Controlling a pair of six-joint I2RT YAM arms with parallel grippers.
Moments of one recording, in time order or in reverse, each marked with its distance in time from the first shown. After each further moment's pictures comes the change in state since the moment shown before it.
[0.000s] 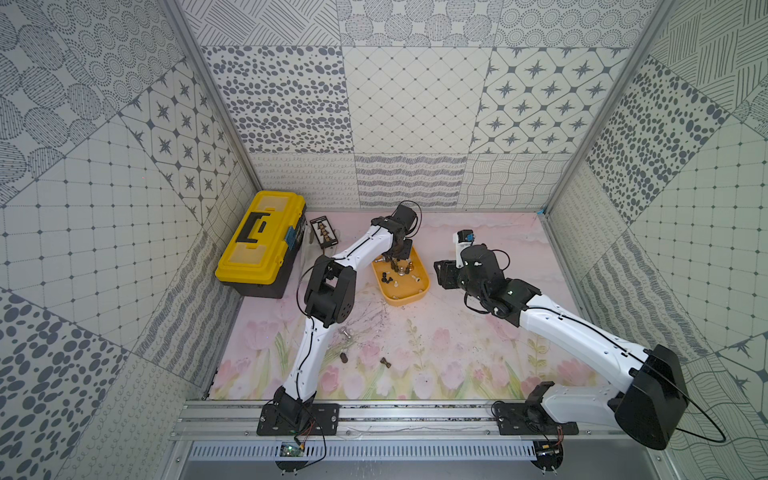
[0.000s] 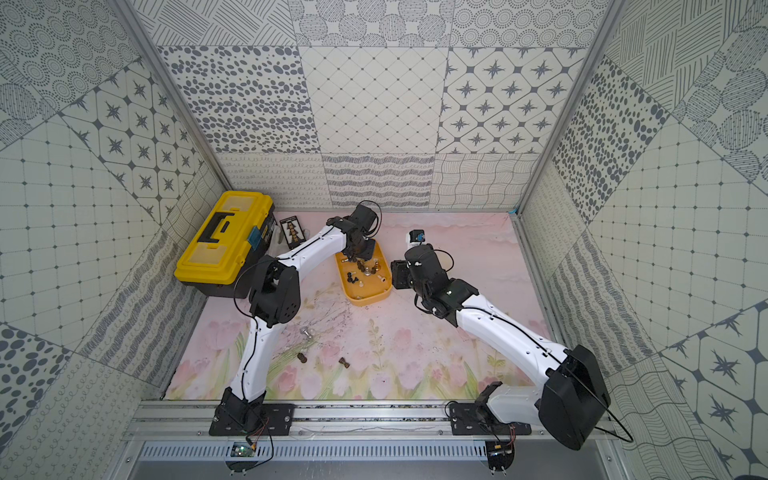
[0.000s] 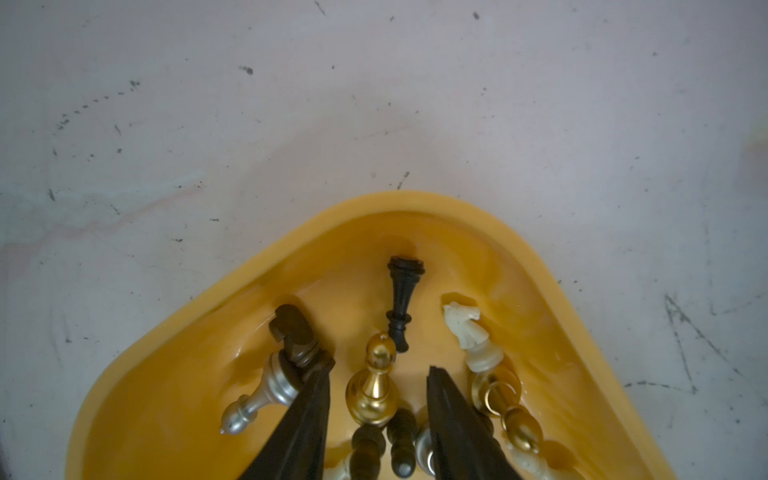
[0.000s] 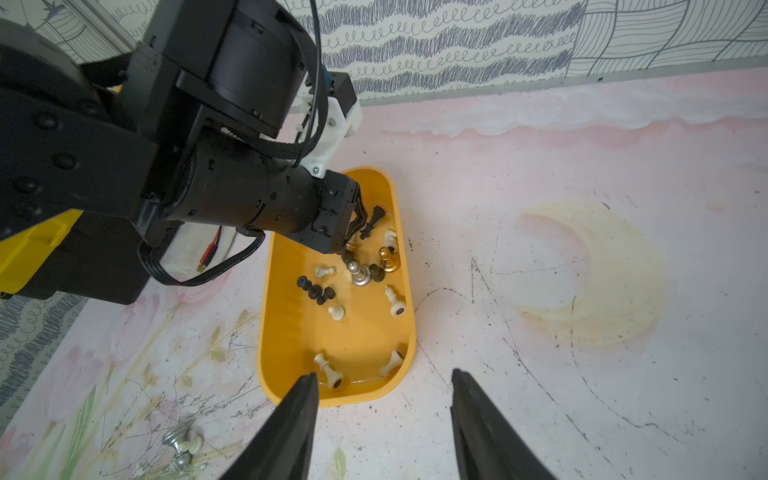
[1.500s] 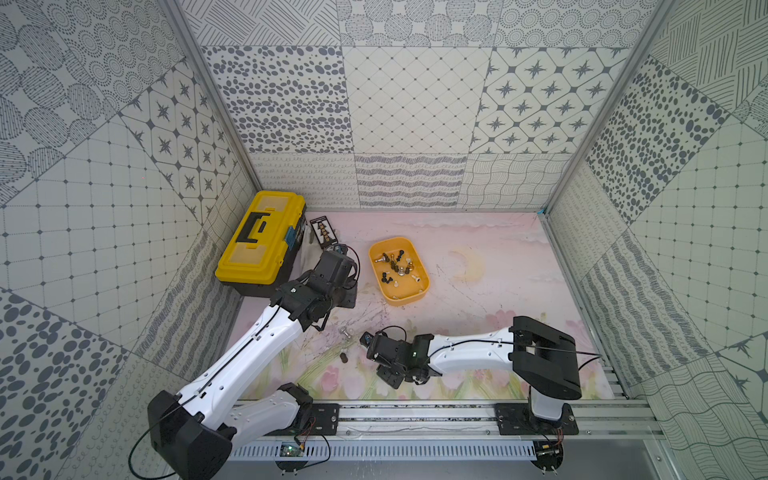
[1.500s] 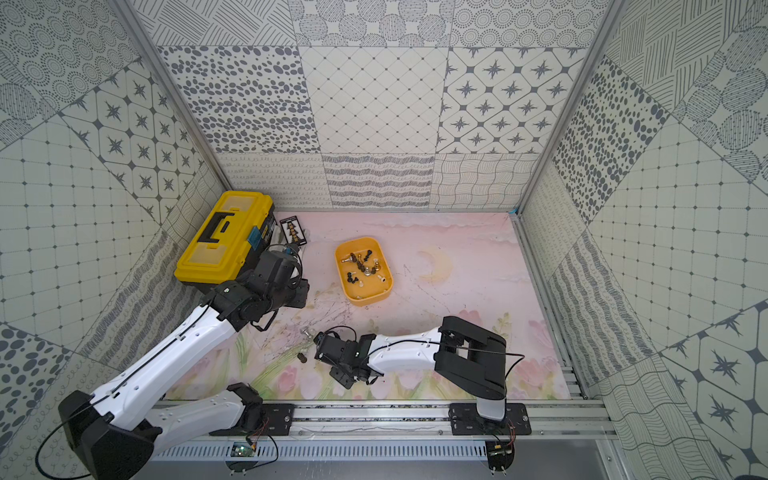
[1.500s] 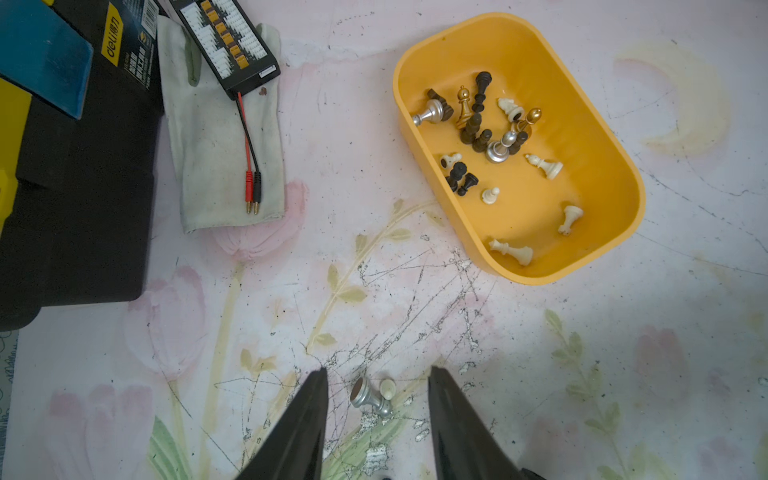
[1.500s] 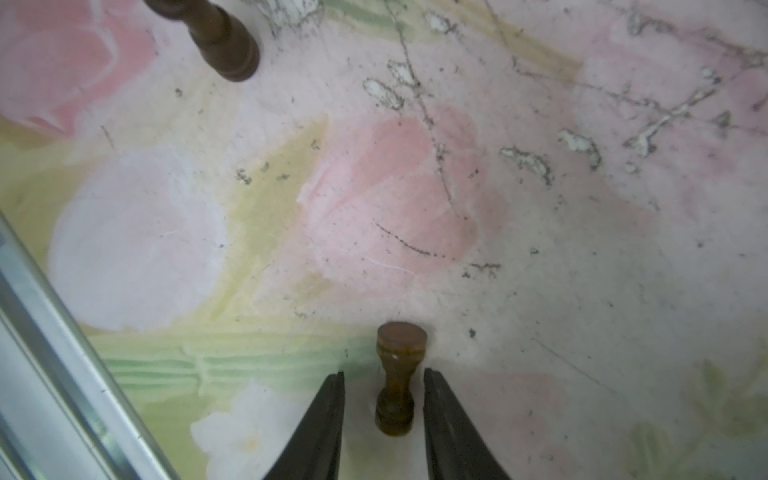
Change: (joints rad) left arm -0.003 -1.241 -1.039 0.026 -0.106 -0.068; right arm 0.630 0.569 0.110 -0.138 -0.056 -0.179
